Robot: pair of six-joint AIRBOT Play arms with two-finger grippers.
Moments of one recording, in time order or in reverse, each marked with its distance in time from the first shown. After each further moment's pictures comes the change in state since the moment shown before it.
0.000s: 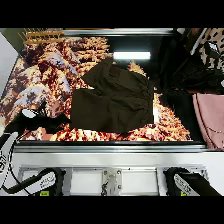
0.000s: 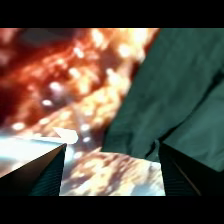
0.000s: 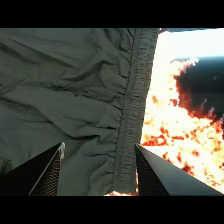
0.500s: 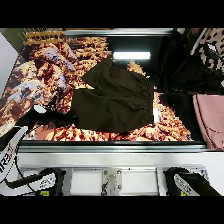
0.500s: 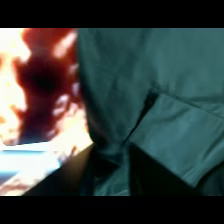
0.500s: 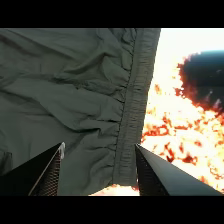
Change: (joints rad) left arm -0.162 -0.084 0.072 -0.079 0.091 0.016; right arm -0.002 0.000 -0.001 0.005 0.029 -0.012
